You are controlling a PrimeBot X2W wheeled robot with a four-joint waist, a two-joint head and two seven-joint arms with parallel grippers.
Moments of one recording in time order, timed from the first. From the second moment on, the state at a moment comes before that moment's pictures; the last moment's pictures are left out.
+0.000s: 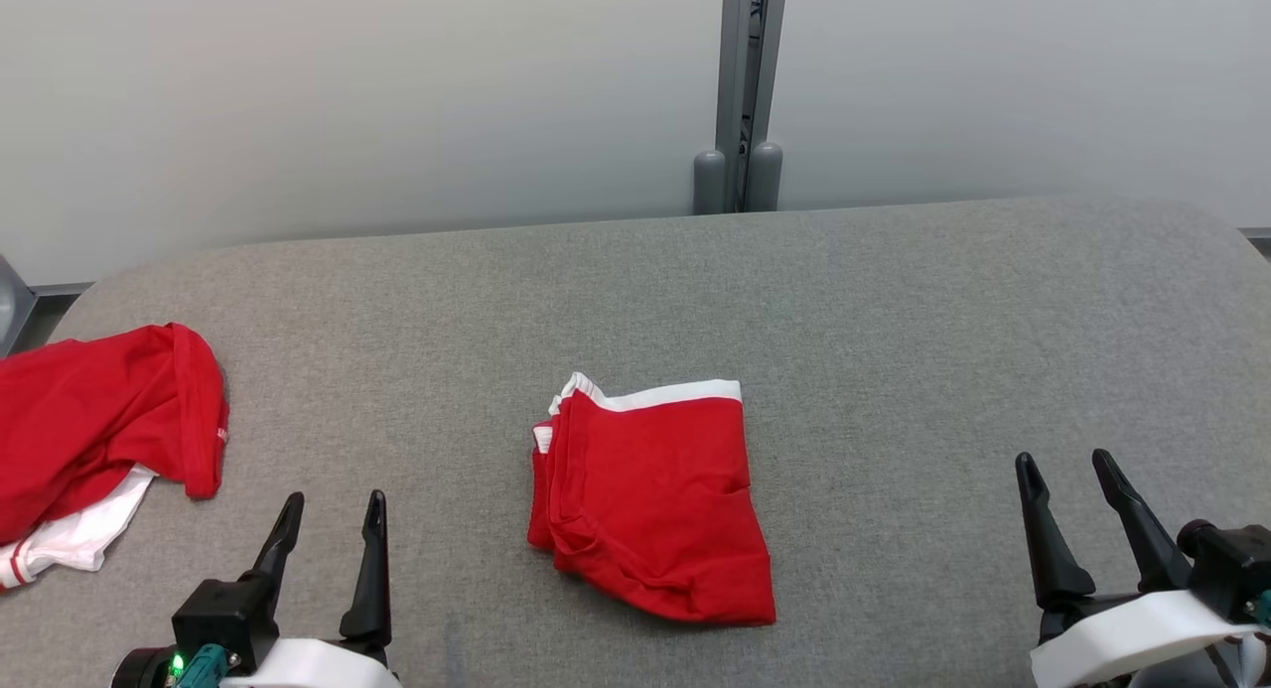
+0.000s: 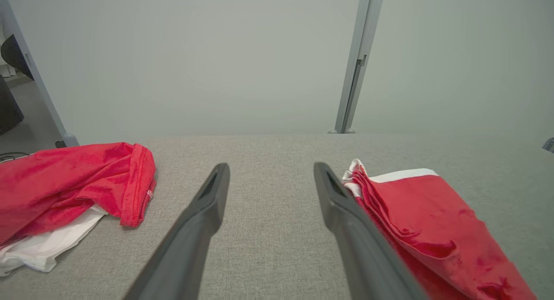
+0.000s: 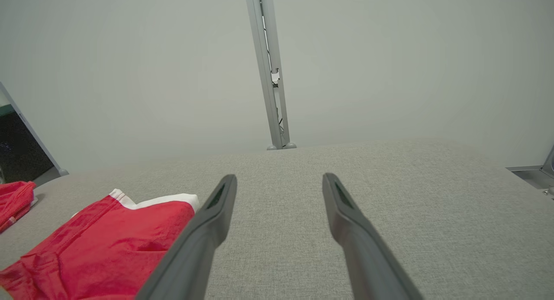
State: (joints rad) left arm 0.05 0.25 -0.26 0.06 -0.40 0.21 -0.16; right arm 0.03 -0.09 0.00 0.06 0.27 0.13 -0.08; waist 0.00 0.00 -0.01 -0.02
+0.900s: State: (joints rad) left arm 0.06 0.28 -0.27 0.05 -0.40 0.23 -0.14; right arm 0.05 -0.09 0.00 0.05 0.27 0.13 -0.07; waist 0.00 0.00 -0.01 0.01
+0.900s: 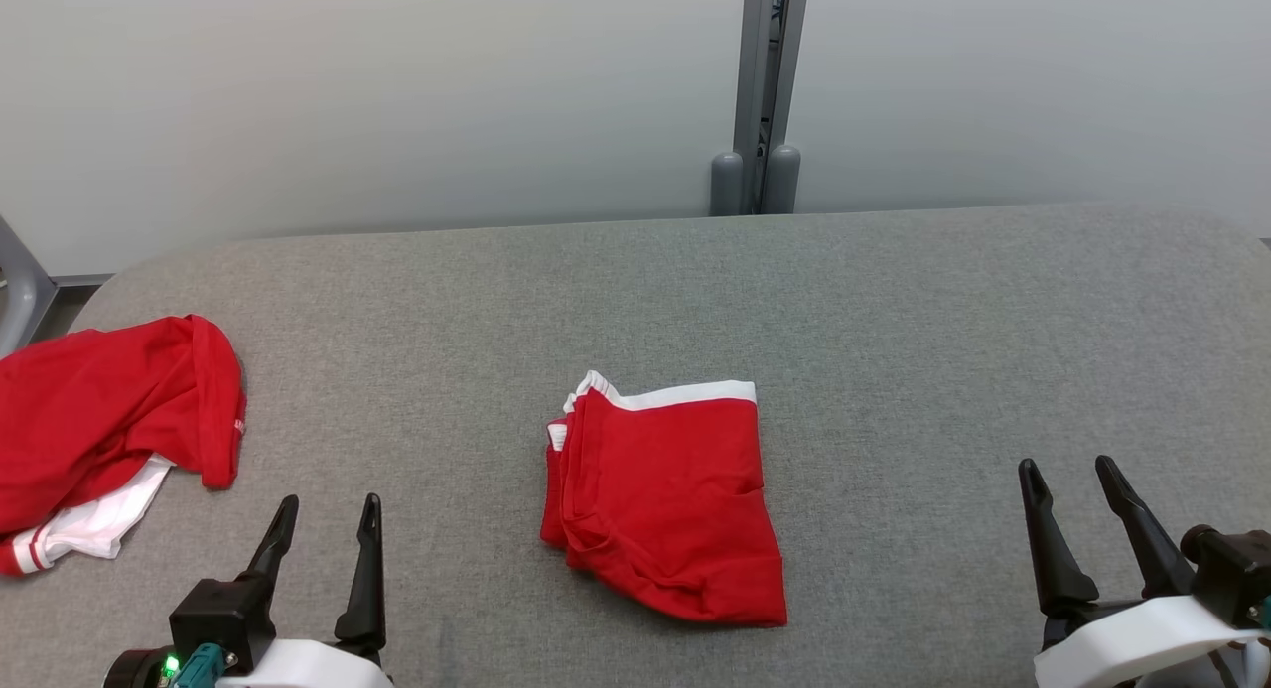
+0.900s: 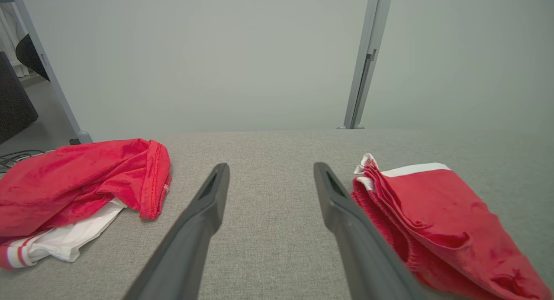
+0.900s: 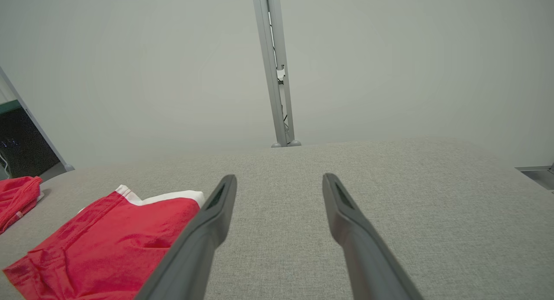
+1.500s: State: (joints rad) left arm -0.03 0.29 -0.31 0.04 -0.38 0.22 -0.14; right arm 0.00 -0.12 -0.01 0.09 0.27 0.13 -0.06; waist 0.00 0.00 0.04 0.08
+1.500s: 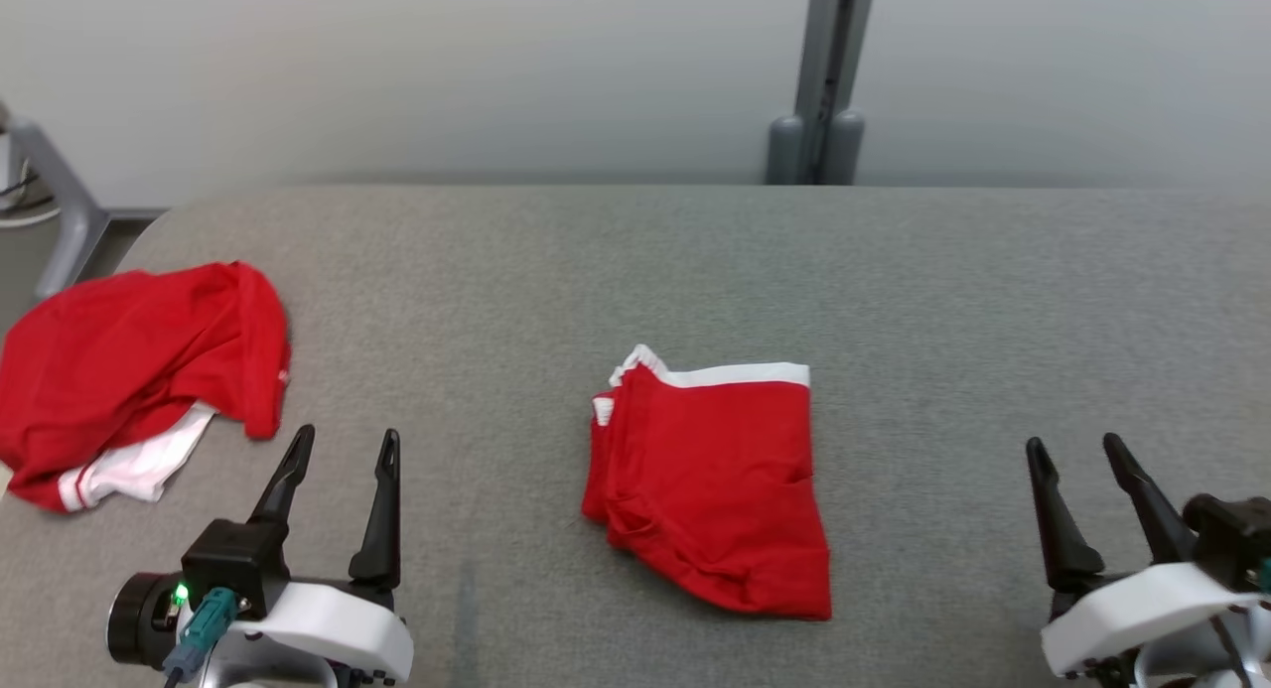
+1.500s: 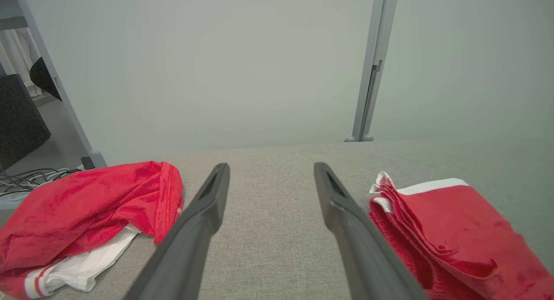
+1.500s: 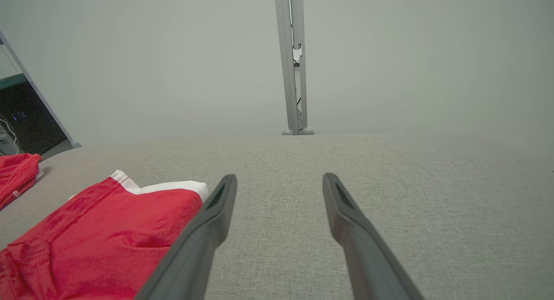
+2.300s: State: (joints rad) left arm -0.16 0.23 -0.35 0.12 -0.37 0.19 -0.22; right arm -0.31 -0.13 0.37 0.59 0.51 0.13 -0.01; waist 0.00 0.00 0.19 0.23
